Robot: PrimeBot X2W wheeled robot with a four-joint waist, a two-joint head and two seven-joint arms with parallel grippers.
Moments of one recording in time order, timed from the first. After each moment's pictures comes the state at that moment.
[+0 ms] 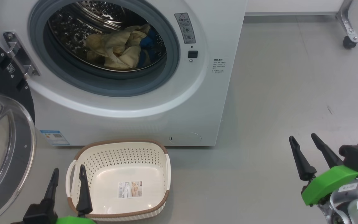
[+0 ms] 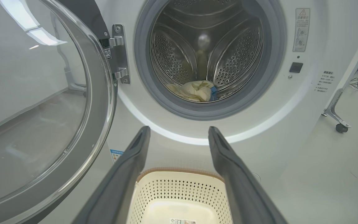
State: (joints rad) left arm 0.05 0.15 -0.15 0.11 -0.25 0.17 -0.25; right arm 0.00 -0.19 0.07 0.08 0.36 0.13 0.01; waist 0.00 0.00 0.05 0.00
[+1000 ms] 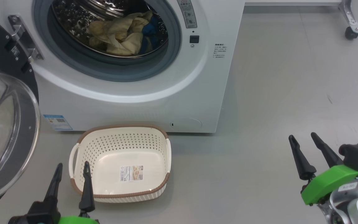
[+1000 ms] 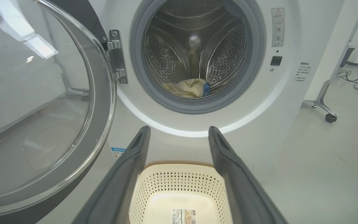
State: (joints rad) left arm 0.04 0.17 -0.17 0.09 -0.24 0.15 -0.25; right arm 0.00 -0.19 0.06 0.07 0.36 0.13 0.01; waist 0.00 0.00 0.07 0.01
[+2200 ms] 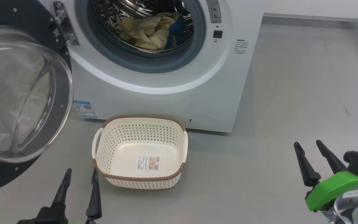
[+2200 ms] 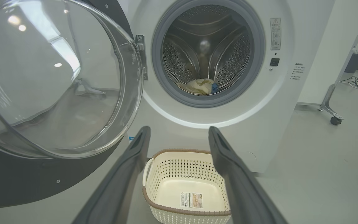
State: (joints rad) left arm 0.07 0.18 -0.21 0.06 -0.22 0.14 -0.25; right arm 0.04 -0.19 0.04 0.07 0.36 0.13 0.02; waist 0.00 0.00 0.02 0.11
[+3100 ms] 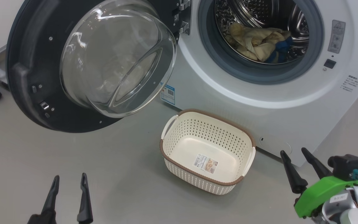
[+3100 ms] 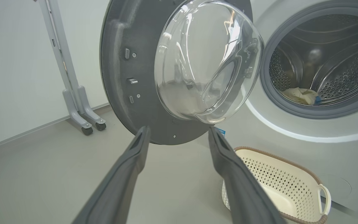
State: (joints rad) left arm 0.12 0.20 -0.19 0.03 -0.24 0.18 -0.24; right arm 0.05 -0.18 0.10 0.09 0.37 0.13 0.03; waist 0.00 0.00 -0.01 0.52
